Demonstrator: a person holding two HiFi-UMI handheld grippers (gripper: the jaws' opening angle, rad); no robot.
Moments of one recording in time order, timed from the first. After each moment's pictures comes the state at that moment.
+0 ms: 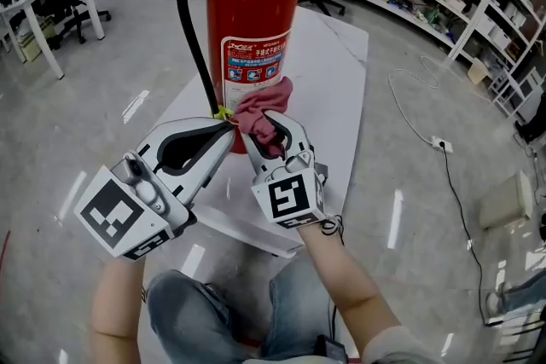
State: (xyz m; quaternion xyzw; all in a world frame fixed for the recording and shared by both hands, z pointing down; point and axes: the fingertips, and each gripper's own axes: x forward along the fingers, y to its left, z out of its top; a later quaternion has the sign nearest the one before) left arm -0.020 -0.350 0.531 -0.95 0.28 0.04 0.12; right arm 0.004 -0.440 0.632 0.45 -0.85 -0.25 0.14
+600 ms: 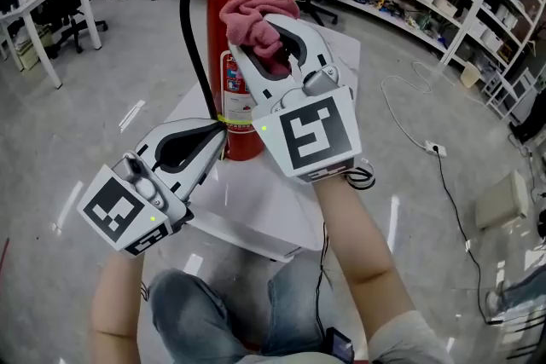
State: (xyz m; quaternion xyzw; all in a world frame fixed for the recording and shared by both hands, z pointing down) left arm -0.031 -0.350 0.520 -0.95 0.29 0.04 0.13; right arm -0.020 -0.428 0.431 0.42 -0.83 -0.37 0.05
